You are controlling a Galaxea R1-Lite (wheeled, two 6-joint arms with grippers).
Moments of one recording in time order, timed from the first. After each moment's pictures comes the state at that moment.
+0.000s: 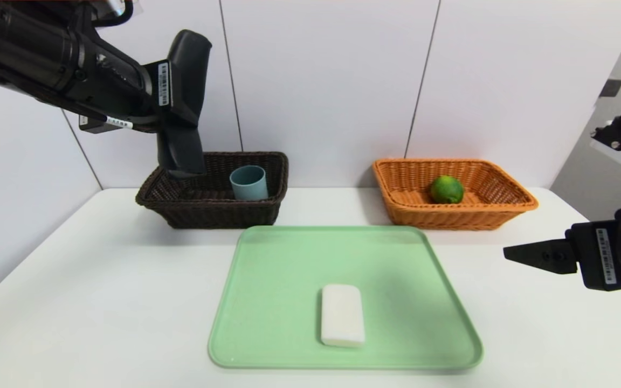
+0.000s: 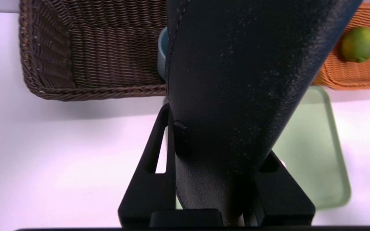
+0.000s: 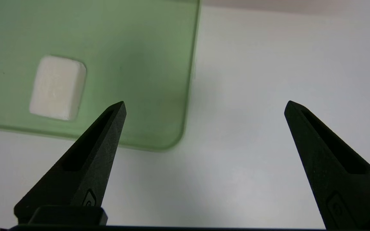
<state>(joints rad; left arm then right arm) -0.41 1.70 -1.97 0.81 0.13 -0.36 0.55 1.28 -1.15 0.61 -0.30 0.31</state>
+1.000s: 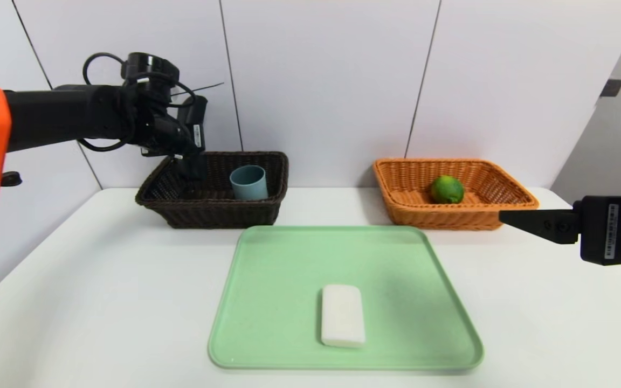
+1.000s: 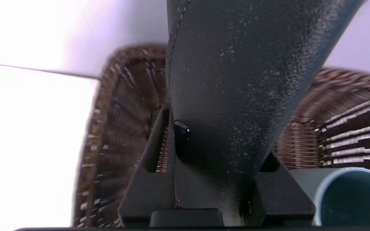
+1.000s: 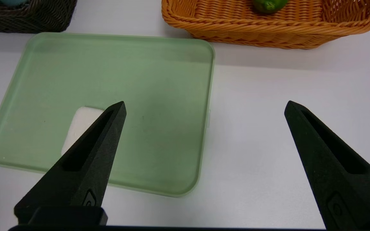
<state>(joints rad) -0.16 2.13 -1.96 0.32 0.21 -0.21 0.53 1.20 -1.02 0.33 -0.29 0.28</state>
